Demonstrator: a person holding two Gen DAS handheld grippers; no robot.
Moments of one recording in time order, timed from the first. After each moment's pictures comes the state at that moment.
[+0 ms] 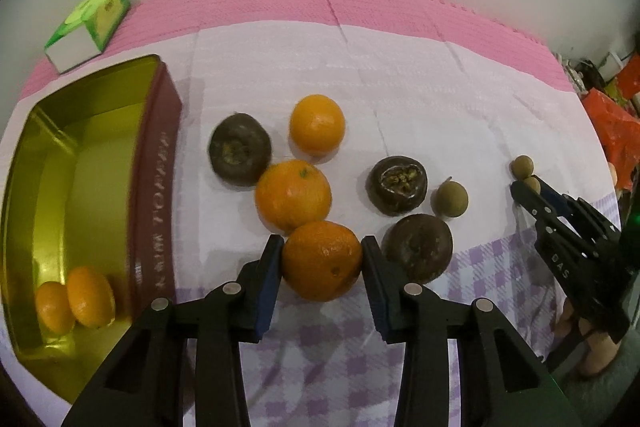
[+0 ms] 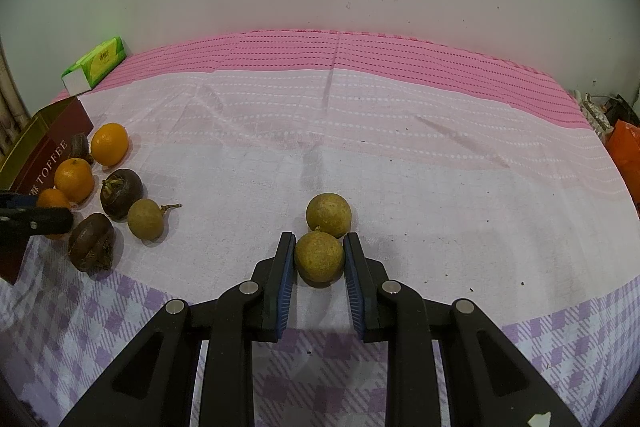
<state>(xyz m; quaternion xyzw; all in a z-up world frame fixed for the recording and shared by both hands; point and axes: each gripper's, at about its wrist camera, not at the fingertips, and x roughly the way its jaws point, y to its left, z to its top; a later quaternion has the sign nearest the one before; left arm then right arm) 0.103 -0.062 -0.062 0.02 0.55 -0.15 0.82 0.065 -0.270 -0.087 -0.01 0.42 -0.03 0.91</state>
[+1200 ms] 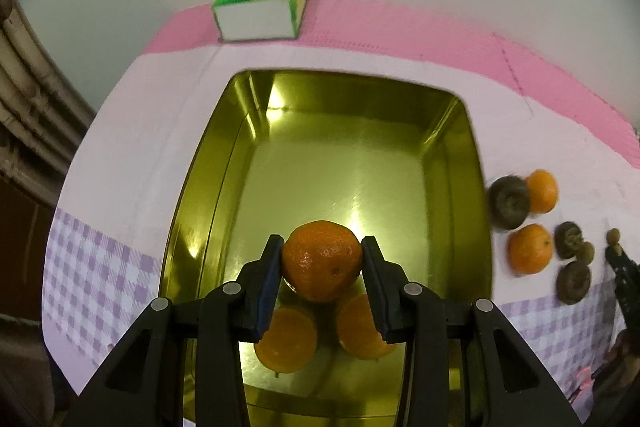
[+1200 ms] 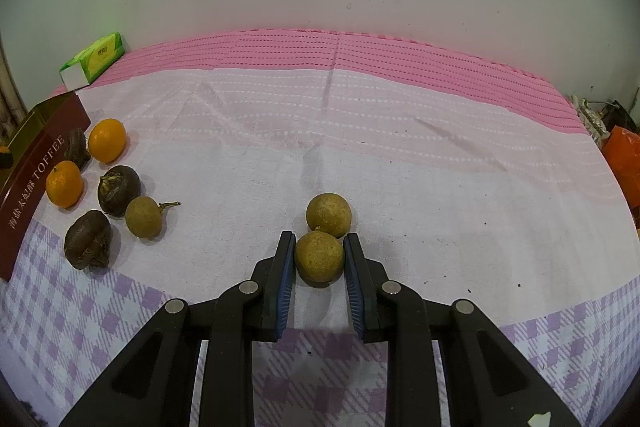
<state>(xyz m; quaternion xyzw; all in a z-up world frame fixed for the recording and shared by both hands) 0.135 0.110 -0.050 -0.01 0.54 0.01 0.84 0.065 -0.268 -0.089 -0.02 0.41 -0.04 0.91</state>
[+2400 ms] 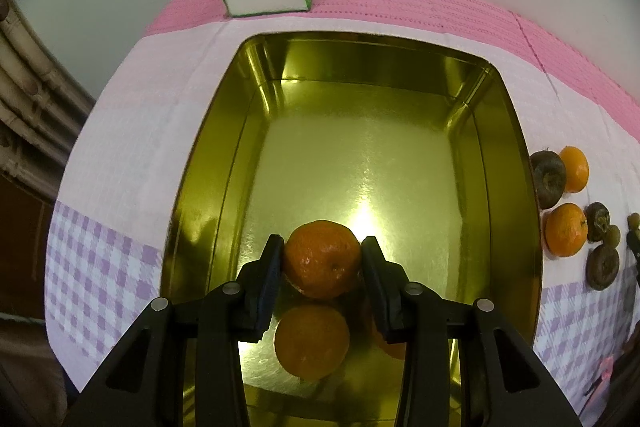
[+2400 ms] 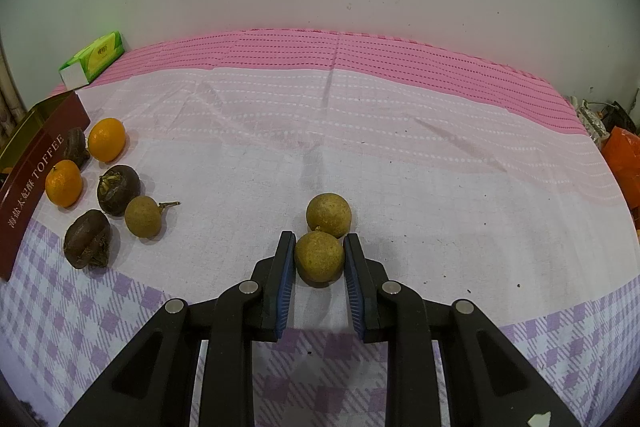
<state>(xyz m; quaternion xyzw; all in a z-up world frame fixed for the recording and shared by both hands) 0.139 0.116 -0.073 0.01 0.56 0.02 0.83 0.065 -0.268 -0.089 -0.03 0.41 -0.04 0.91</state>
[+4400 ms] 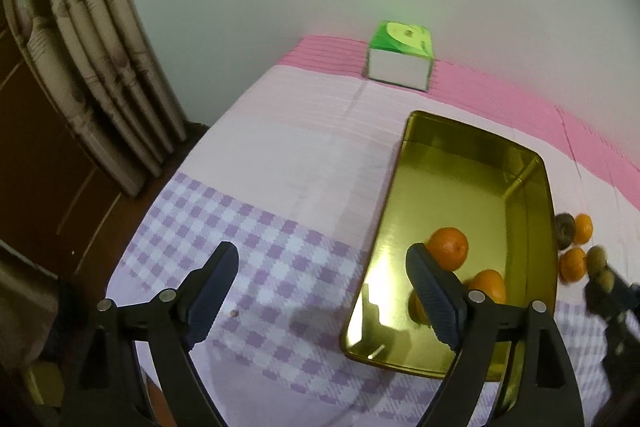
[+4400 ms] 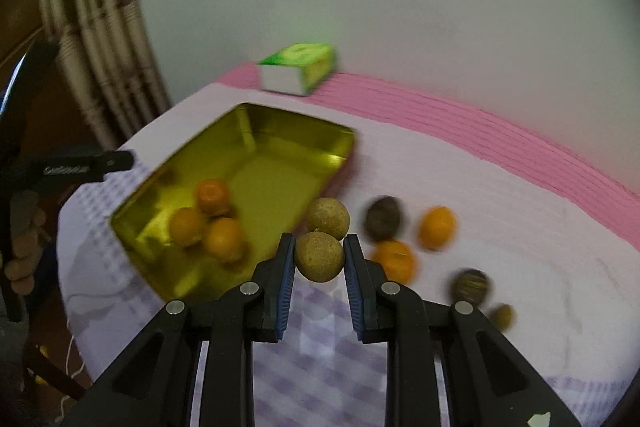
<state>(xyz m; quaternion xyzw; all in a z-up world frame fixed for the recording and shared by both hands) 0.057 0.204 -0.002 -0.05 0.46 0.14 0.88 0.063 -0.035 -0.022 -0.08 0.38 0.20 0.90</state>
